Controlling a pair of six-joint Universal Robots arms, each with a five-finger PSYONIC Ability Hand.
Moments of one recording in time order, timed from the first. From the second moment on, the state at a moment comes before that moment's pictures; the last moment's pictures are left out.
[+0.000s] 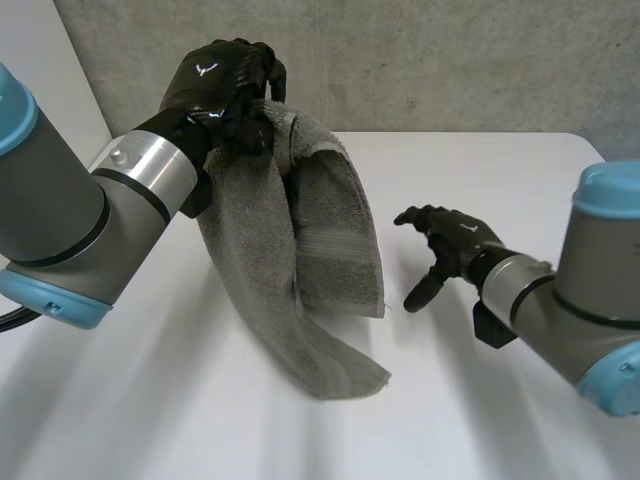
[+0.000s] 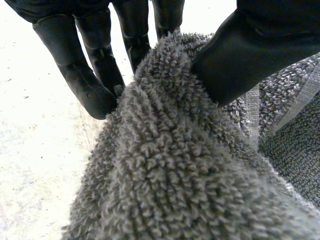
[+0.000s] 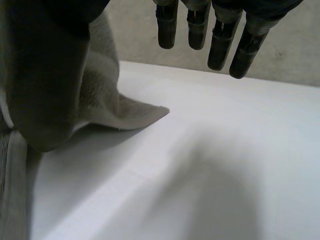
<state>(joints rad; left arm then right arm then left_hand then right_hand) 4.23 -1.86 -1.34 3.40 -1.36 3.06 1.97 -1.16 1.51 0.02 1.36 3.31 1.55 1.60 1.60 1.58 1.60 0.23 0.25 0.24 0.26 0.06</state>
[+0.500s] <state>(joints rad) 4.27 -1.86 -1.33 3.41 -1.47 3.07 1.95 -1.19 1.59 0.05 1.26 3.39 1.55 1.60 1.60 1.58 1.60 0.24 0.25 0.24 0.26 0.07</state>
